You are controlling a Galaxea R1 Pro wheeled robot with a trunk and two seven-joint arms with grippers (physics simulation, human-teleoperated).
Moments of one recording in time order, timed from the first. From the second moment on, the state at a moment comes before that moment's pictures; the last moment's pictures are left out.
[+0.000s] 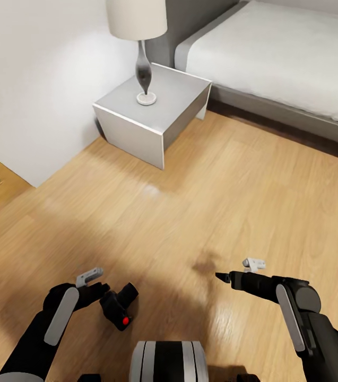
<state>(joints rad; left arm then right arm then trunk) -0.42 0.07 0.04 -1.24 0.64 0.87 0.43 -0.37 -0.07 -0.14 -1.53 -0.14 1.04 0.44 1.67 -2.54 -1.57</state>
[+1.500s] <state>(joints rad) -0.42 0.07 0.04 -1.32 0.65 0.87 0.43 -0.38 -0.21 -0.15 -1.52 -0.13 1.04 1.29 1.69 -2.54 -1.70</state>
